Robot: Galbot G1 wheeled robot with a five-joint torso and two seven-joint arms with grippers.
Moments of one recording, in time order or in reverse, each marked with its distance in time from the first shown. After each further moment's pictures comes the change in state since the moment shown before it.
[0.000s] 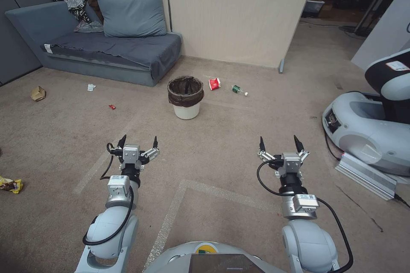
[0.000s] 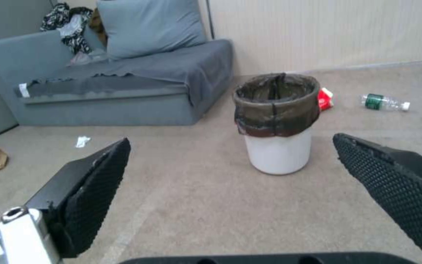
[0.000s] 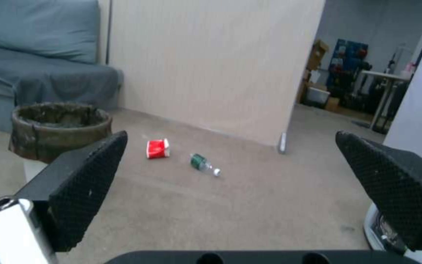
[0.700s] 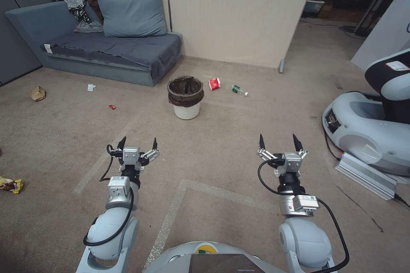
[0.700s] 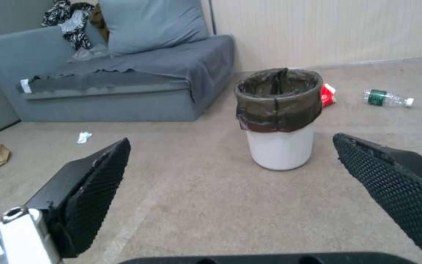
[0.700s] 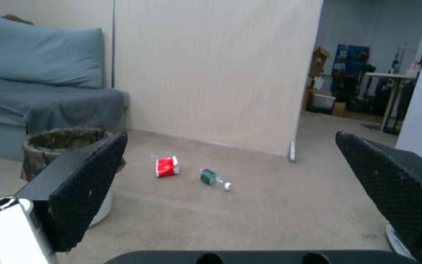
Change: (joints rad) left arm 0.006 -0.004 -0.001 0.010 0.001 -0.004 -0.005; right arm 0.026 -0.001 0.002 -0.047 0.084 0.083 -0.003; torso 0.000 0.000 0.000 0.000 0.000
